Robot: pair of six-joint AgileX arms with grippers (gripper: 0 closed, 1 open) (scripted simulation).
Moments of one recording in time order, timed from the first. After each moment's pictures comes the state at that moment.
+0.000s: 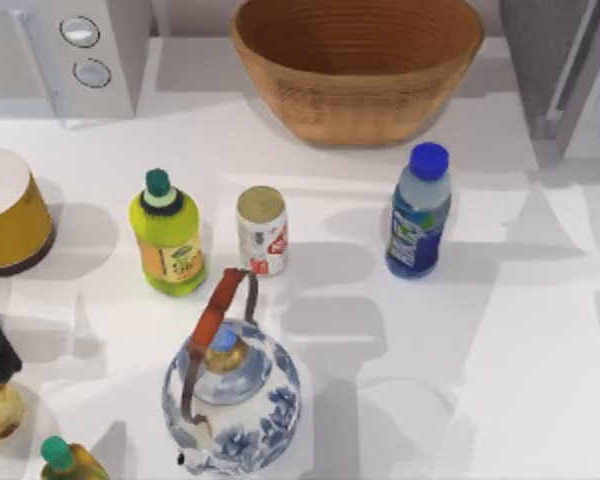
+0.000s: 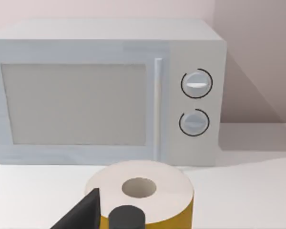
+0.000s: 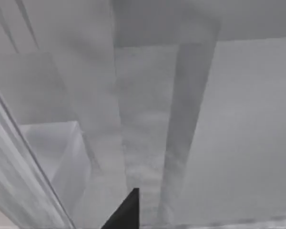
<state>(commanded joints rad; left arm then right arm) 0.00 0.00 0.00 0.00 0.00 0.00 -0.04 1.62 0.99 0.05 -0.03 -0.02</state>
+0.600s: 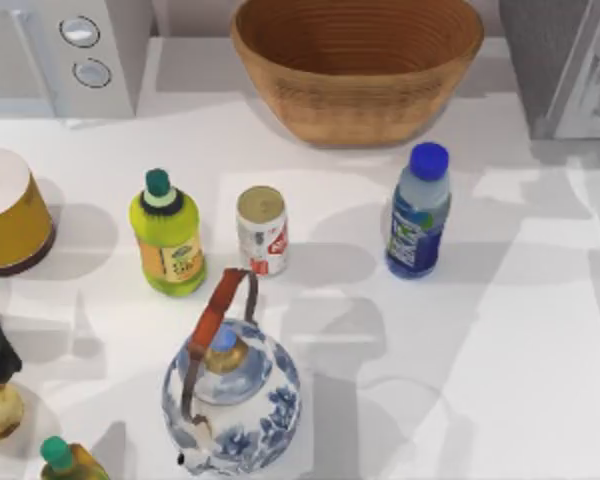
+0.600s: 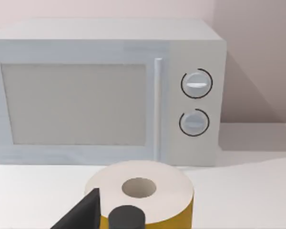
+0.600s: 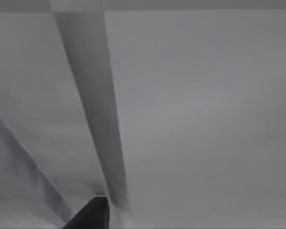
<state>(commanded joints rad) 0.00 0.00 0.00 0.00 0.00 0.00 -0.04 1.91 1.36 -0.01 -0.03 -0.01</state>
